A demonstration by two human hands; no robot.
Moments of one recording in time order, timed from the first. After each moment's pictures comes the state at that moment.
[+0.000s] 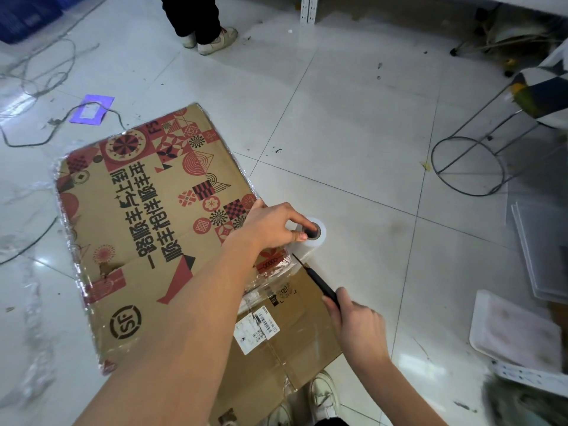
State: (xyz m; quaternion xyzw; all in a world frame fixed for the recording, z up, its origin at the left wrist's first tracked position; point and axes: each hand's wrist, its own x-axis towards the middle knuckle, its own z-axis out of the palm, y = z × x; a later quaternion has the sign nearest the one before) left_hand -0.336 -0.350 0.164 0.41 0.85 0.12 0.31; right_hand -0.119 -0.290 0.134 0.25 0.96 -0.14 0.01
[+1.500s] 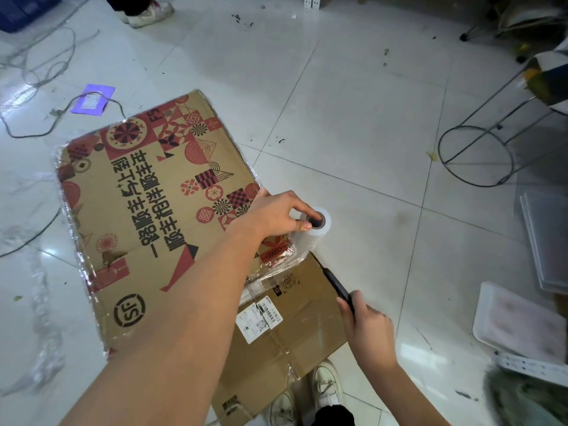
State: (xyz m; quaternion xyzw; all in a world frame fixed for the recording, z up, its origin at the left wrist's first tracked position) left_hand -0.340 -0.349 0.163 0.41 0.84 0.13 0.32; right_hand -0.088 -0.285 0.091 0.27 0.94 -0.19 -0.10
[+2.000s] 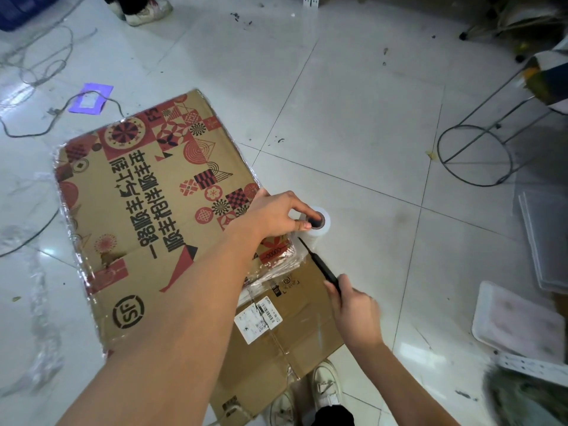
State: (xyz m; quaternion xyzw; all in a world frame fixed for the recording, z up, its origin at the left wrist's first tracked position) left_hand -0.341 -0.350 0.161 0.42 0.84 0.13 0.32; right_hand -0.116 -0.286 0.088 0.27 0.94 -0.21 -0.05
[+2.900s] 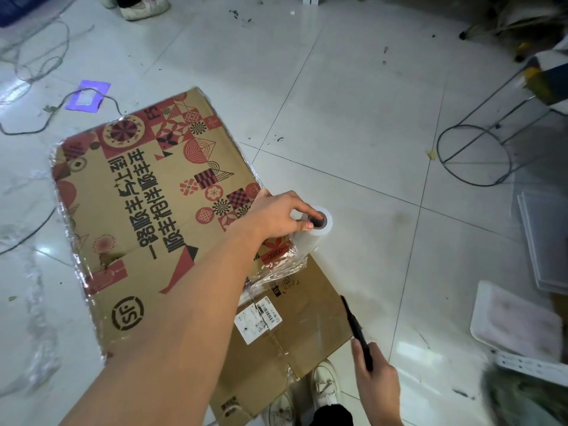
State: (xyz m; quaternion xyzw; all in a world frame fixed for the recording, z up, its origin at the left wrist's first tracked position) left_hand -0.342 -0.348 0.159 0.42 0.84 0.13 0.32; right_hand -0.014 -0.316 0.040 0.53 0.76 -0.37 0.07
